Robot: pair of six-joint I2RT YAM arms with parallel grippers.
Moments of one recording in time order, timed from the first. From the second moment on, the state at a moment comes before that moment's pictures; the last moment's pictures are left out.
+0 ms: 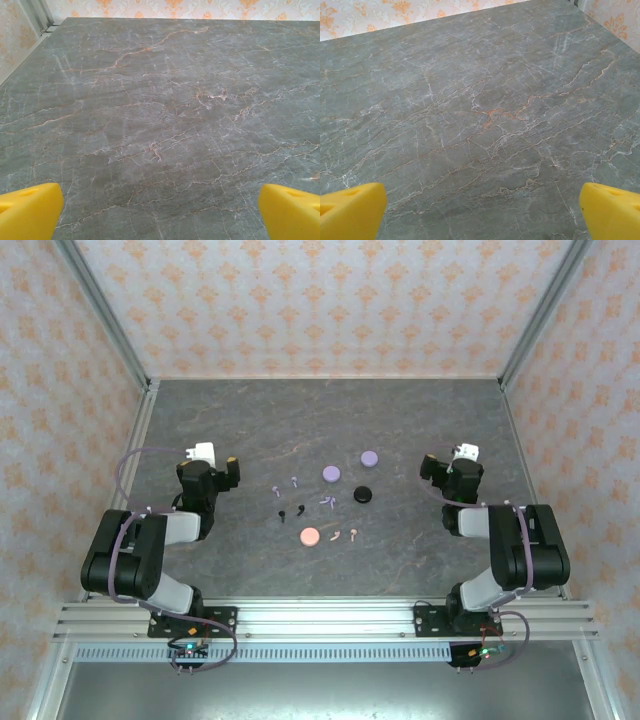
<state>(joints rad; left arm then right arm) -0.04 1.49 0.40 0.67 -0.22 -0.07 0.00 1.52 0.42 0.68 0.15 0.17</state>
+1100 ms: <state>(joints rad) -0.05 1.17 0.69 0.13 -0.24 -0.24 0.04 1.12 0.67 0.05 0.04 0.23</state>
